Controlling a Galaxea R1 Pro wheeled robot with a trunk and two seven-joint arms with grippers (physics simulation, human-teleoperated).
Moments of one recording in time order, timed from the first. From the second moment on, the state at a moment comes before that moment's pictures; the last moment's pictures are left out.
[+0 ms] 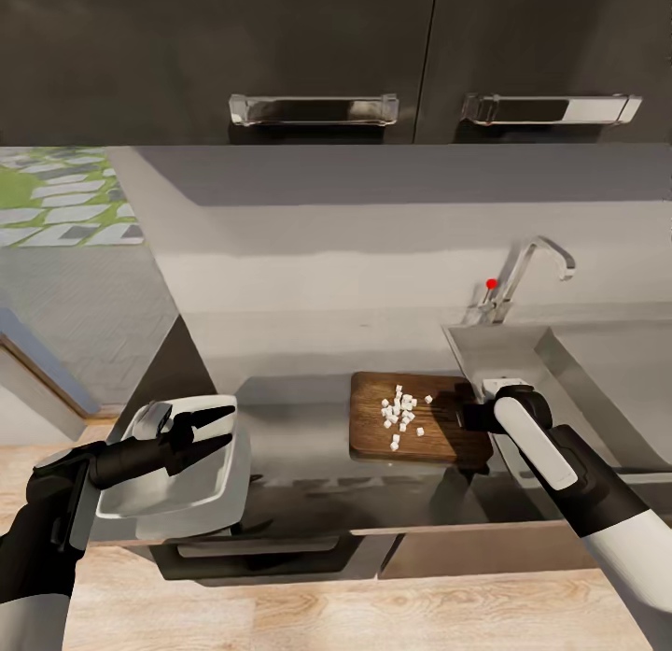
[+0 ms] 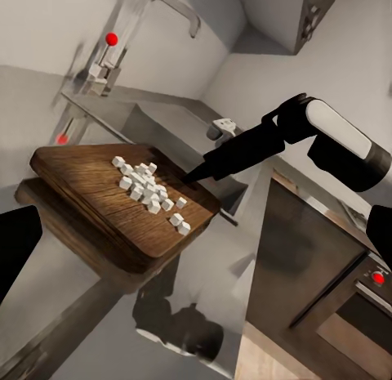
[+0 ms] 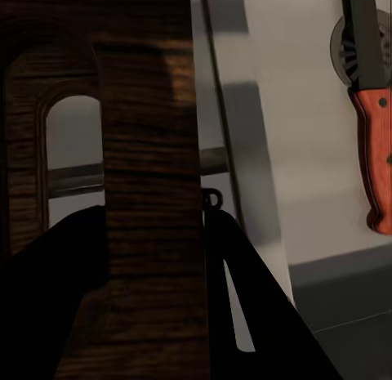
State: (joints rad) left arm -0.51 0.14 0.35 -1.31 0.12 0.51 -1.57; right arm -0.76 -0.33 0.40 -1.33 -1.00 1.03 -0.84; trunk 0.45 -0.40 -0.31
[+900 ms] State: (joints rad) left arm -0.51 0.14 0.35 -1.31 0.12 0.51 -1.57; right arm -0.76 -0.33 0.40 -1.33 -1.00 1.03 -0.84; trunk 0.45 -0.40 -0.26
